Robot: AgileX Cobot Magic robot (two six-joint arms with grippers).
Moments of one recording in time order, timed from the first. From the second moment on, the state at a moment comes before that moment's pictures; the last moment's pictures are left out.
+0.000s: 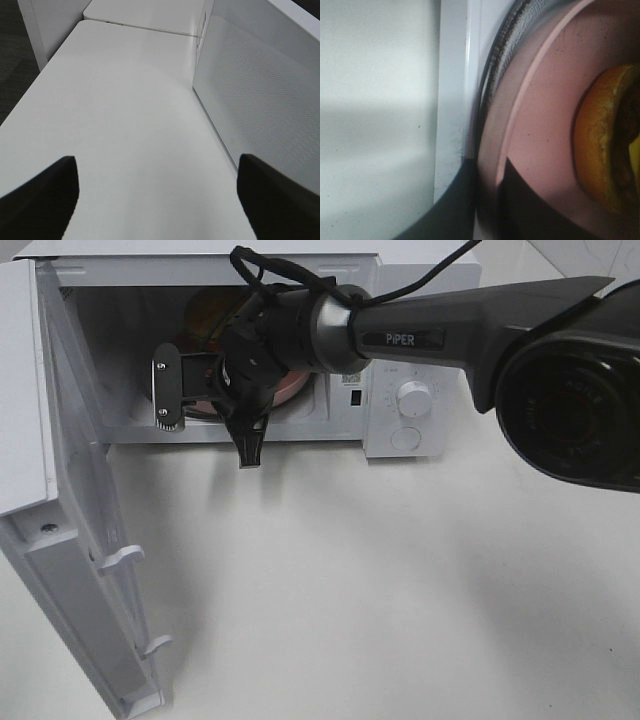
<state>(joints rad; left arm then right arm) 0.09 0.00 -0.51 -0.01 1.04 -0.08 0.74 2.45 -1.99 -0.44 0.48 -0.75</state>
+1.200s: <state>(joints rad) 0.09 0.00 -0.51 -0.01 1.04 -0.08 0.74 2.17 -1.54 -0.47 0.28 -0.76</state>
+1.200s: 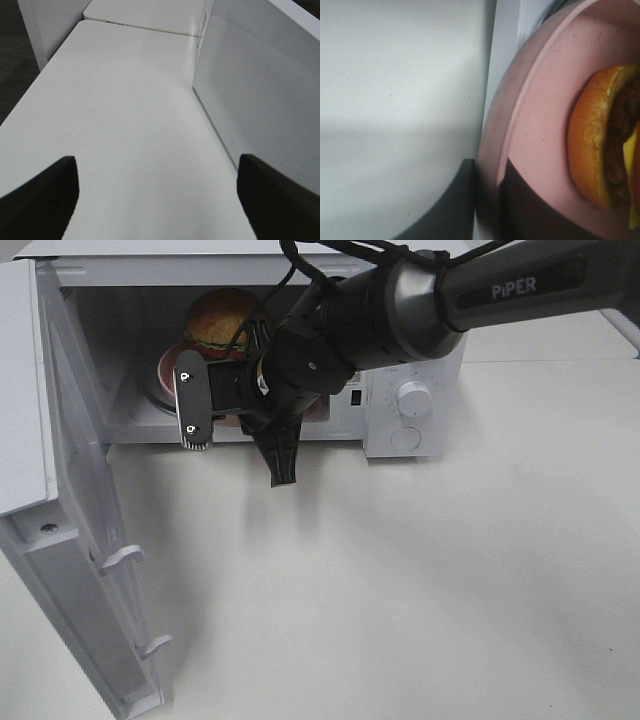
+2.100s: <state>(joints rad) 0.09 0.00 -0.51 -0.01 1.04 -0.08 0.74 1.91 -1.15 -0.51 0.05 -0.76</state>
